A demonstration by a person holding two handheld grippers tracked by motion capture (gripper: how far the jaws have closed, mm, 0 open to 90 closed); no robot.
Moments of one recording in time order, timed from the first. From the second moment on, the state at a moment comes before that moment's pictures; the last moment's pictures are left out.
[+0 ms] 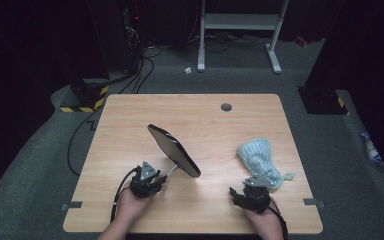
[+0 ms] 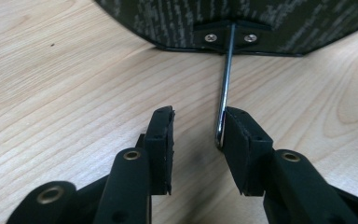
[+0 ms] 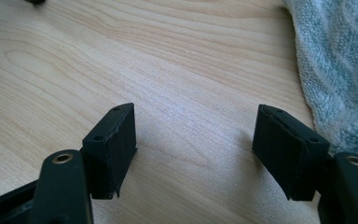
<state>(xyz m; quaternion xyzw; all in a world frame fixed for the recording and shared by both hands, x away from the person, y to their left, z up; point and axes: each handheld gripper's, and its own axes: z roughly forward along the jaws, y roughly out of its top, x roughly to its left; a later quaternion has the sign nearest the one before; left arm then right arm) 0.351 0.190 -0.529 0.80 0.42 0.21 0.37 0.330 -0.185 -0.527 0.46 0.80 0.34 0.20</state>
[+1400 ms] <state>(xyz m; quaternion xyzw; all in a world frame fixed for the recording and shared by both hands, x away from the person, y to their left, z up) 0.390 0.196 -0.530 0.76 0.50 0.22 0.36 0.327 -0.186 -0.527 0.47 0.79 0.34 0.21</state>
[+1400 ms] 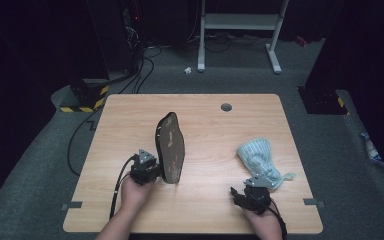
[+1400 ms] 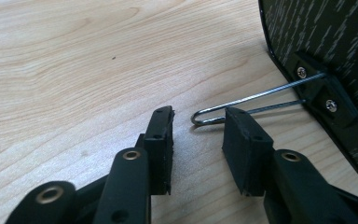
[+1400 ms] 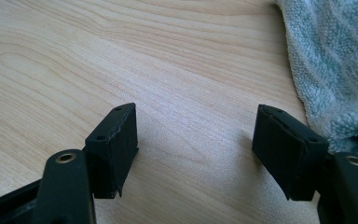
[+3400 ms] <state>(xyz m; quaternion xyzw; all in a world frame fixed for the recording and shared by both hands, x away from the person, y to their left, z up) 0.312 0.156 -0.497 0.77 0.42 0.20 0.43 0.331 -0.158 -0.527 0.46 0.80 0.34 0.20</state>
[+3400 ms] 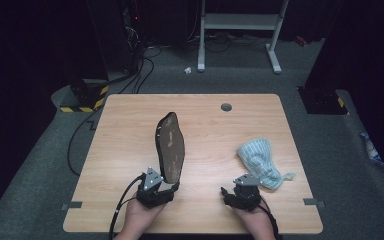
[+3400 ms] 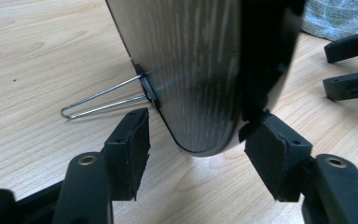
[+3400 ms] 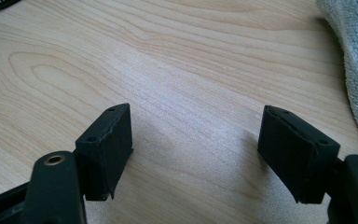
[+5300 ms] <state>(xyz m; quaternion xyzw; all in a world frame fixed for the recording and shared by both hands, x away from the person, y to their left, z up) 0.324 0.220 -0.511 0.73 0.48 0.22 0.42 0.336 -0.157 -0.527 0.46 0.79 0.34 0.21</state>
